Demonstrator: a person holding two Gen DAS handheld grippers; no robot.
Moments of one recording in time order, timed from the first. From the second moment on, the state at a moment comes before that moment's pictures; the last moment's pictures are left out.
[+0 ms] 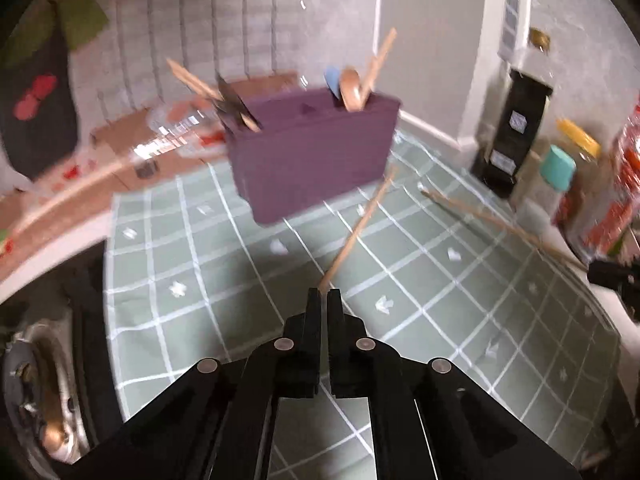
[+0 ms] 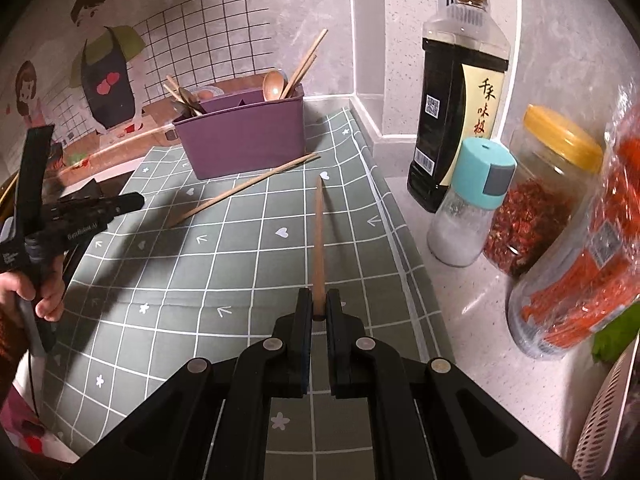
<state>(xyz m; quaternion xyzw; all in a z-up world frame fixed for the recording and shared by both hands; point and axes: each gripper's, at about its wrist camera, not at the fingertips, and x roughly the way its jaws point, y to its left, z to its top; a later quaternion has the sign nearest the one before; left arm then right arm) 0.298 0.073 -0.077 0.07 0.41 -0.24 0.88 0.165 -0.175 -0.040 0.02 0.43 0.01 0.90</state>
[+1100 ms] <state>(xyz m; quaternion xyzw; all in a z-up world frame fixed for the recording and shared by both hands) 0.264 0.068 -0.025 0.07 0.34 -0.17 0.92 0.173 -0.186 -0.034 0.02 0.43 0.01 0.90</state>
